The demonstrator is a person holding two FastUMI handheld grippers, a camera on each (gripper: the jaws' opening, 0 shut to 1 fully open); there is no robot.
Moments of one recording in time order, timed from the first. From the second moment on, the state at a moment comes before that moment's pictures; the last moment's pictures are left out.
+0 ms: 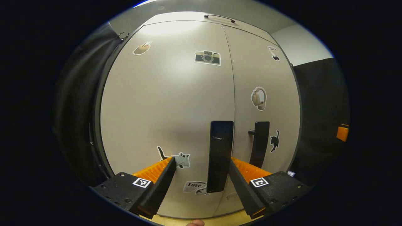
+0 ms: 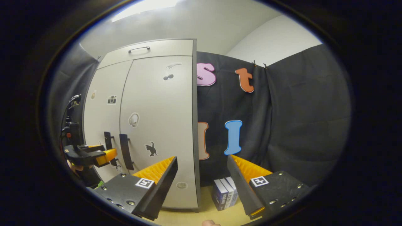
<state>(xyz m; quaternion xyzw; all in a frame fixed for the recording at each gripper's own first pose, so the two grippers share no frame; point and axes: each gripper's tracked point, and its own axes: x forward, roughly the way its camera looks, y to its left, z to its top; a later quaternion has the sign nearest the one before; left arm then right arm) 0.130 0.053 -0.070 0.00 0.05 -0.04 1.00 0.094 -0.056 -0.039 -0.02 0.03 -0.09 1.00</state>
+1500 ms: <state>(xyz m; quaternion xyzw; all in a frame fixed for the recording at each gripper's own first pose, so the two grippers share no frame) -0.033 -0.003 0.044 0.00 -0.01 -0.01 1.00 0.030 -0.048 0.007 0.00 0.00 -0.02 1.00</state>
